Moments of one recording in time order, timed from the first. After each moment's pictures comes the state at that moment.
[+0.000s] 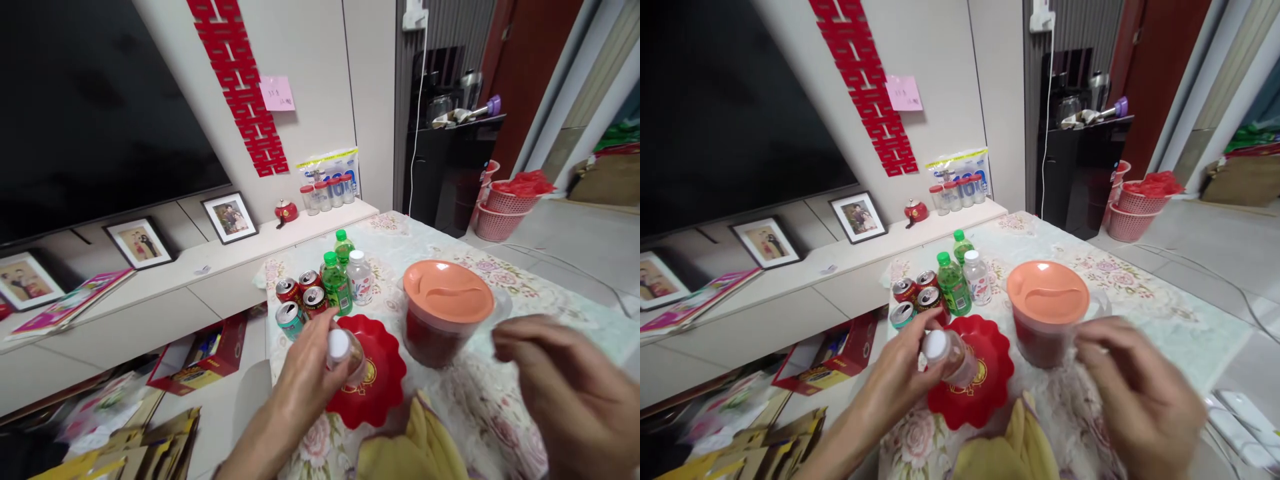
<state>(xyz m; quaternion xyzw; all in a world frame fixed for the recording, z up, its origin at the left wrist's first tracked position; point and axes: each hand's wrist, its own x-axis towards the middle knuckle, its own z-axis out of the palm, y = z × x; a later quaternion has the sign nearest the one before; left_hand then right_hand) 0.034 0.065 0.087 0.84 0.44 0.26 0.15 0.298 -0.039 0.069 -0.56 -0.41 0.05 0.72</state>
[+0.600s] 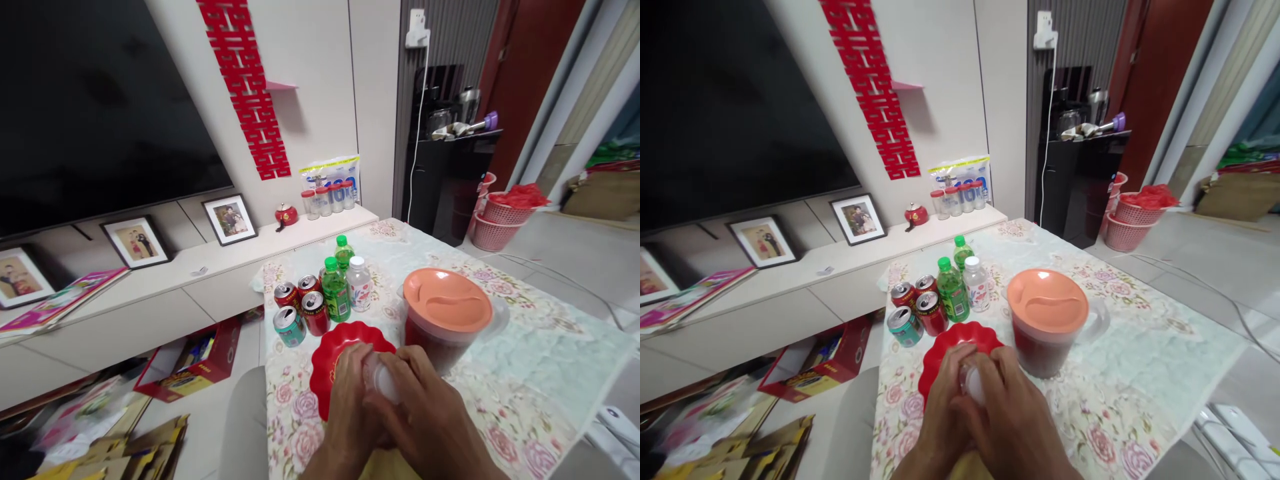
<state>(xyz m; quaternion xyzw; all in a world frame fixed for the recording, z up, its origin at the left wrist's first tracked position) 0.083 0.033 -0.026 0.78 0.43 0.42 0.18 0.221 -0.023 0.049 -0.55 -0.72 -0.08 0.42</state>
